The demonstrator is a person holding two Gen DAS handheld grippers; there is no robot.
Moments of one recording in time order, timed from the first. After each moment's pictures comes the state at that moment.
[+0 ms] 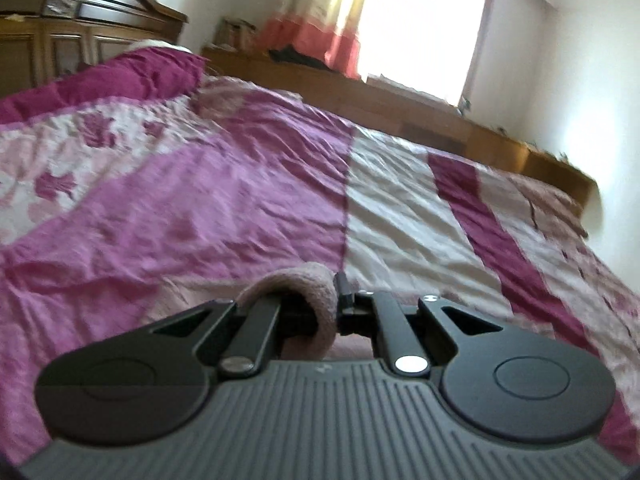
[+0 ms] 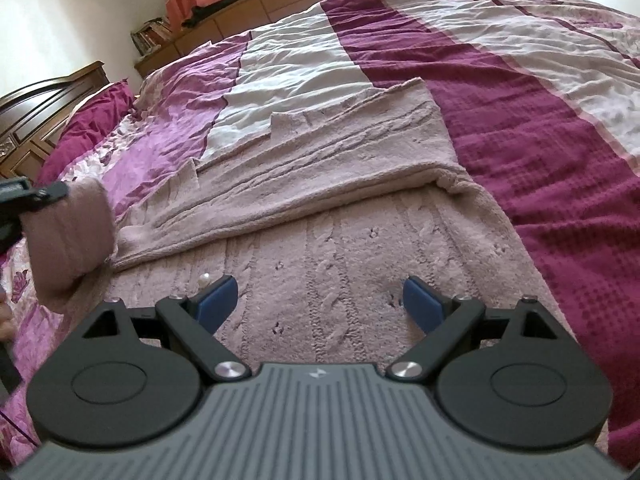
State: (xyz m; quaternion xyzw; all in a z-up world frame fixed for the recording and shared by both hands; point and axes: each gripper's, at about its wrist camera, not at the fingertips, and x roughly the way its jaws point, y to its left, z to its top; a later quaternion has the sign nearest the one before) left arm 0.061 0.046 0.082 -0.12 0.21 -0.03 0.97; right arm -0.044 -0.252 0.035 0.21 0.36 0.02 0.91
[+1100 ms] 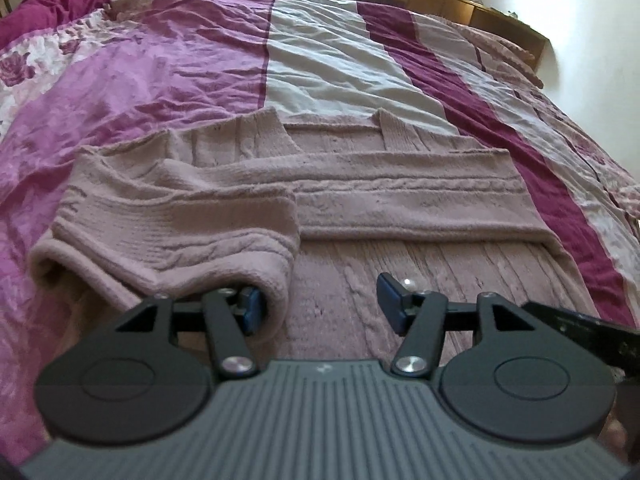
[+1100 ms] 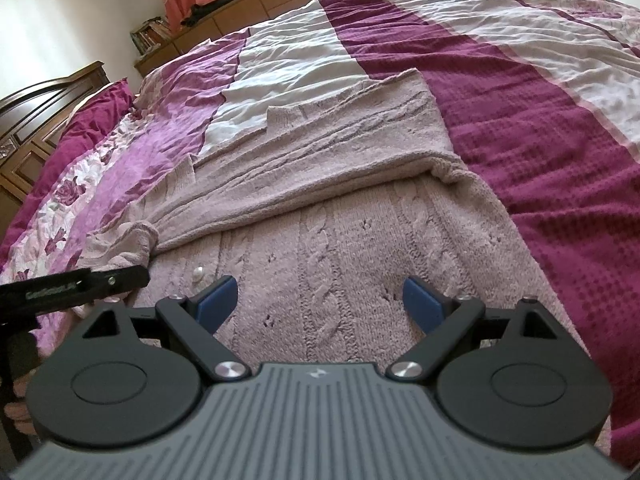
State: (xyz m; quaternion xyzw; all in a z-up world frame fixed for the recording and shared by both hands) left arm 0.040 -0.003 0.033 -0.04 0.38 -0.13 0.91; right arm -0.044 -0.255 0.027 0.22 0.36 0.02 0.91
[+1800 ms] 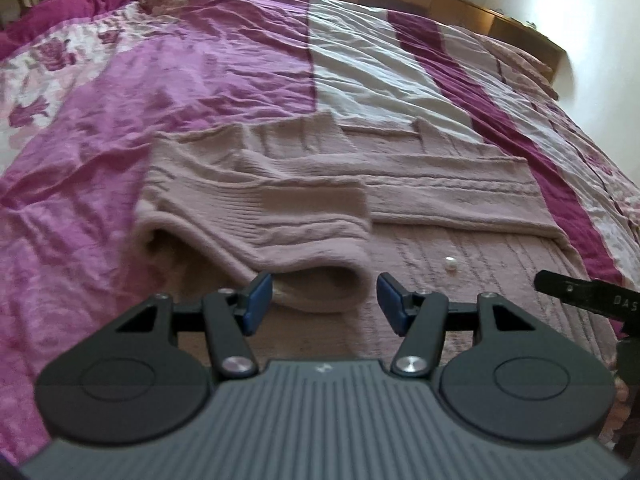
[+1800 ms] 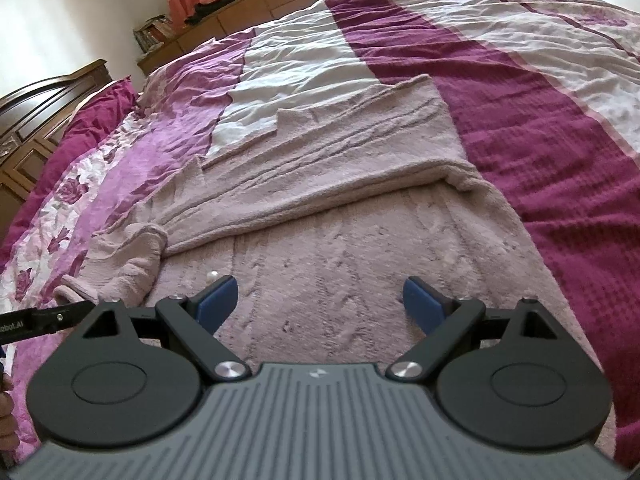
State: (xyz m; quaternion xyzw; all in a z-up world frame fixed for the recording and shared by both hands) left arm 0.009 0.056 0.051 -0.05 0.38 -0.10 0.92; right arm -0.039 -0.247 0.037 0.21 0.36 0.03 0.91
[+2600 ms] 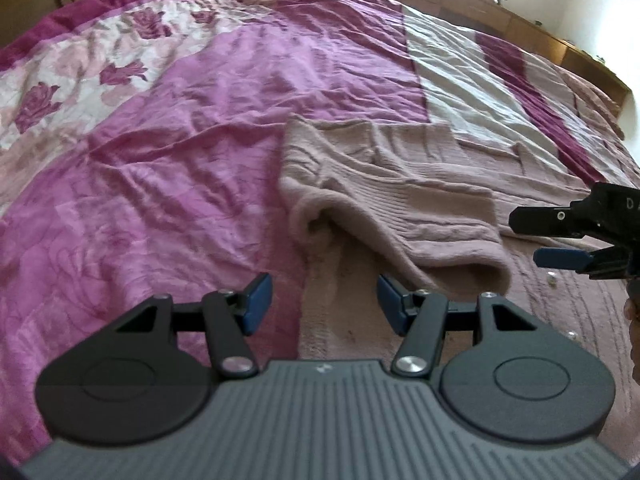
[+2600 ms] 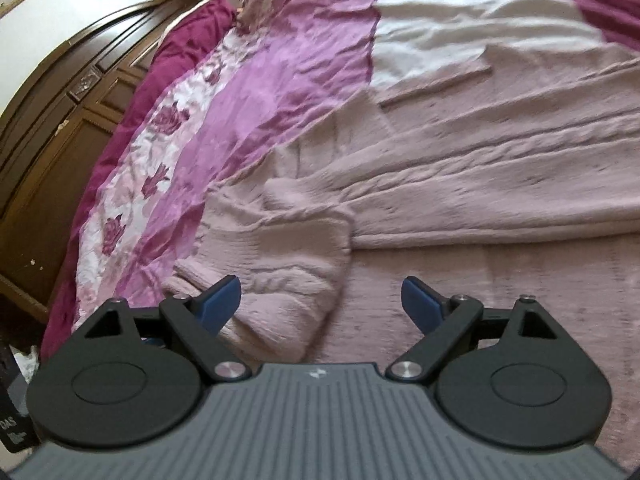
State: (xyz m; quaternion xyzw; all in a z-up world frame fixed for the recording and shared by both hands) left arm 0.003 0.131 0.036 -0.08 0.38 0.01 0.92; right arm 0.071 -0.122 0.057 0.23 0.46 0.22 0.83
